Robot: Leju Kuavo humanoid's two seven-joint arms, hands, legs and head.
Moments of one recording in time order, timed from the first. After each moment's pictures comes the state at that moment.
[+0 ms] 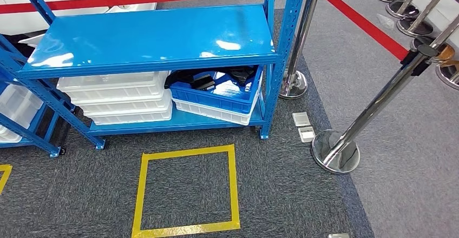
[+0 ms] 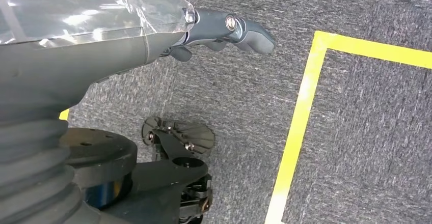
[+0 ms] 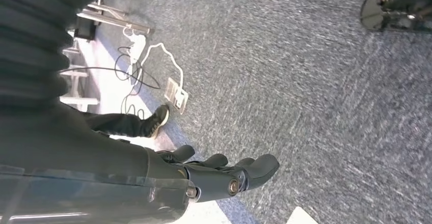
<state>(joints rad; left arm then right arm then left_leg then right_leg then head) -0.21 -0.17 1.46 -0.02 -1.56 0.42 -0.53 -0.05 -0.03 0.58 -0.32 -0.43 -0.35 0.13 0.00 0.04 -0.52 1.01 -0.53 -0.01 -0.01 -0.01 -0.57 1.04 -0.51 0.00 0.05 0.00</state>
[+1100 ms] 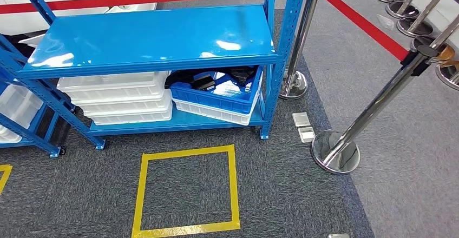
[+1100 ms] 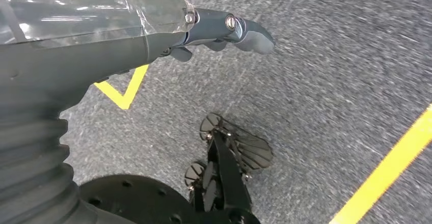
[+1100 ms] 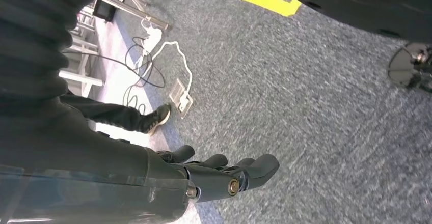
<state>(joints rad) -0.07 -0.10 1.06 -0.13 -0.88 0.24 -0.30 0.02 -0.02 0.48 -0.32 -0.26 -0.19 0.07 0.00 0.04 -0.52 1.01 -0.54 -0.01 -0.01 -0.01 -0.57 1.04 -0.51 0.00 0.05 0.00</state>
